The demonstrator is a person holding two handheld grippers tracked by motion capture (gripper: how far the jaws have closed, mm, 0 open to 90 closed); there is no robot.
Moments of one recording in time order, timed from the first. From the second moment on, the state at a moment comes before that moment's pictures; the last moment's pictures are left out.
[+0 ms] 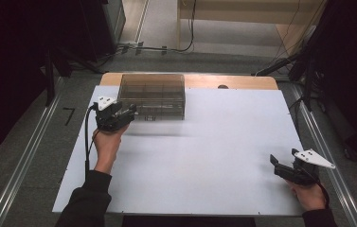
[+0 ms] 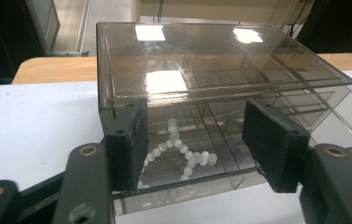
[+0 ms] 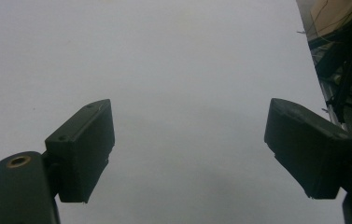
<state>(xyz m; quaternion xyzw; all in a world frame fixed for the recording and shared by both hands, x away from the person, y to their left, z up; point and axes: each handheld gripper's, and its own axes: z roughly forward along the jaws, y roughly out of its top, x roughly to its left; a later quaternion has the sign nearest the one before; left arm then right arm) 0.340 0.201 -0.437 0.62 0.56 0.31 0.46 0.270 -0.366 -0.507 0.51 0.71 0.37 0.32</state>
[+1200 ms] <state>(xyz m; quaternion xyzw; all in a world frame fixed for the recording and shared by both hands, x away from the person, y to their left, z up) 0.304 0.209 -0.450 0.61 0.57 0.32 0.44 0.269 -0.365 -0.507 0.50 0.71 0.37 0.32</state>
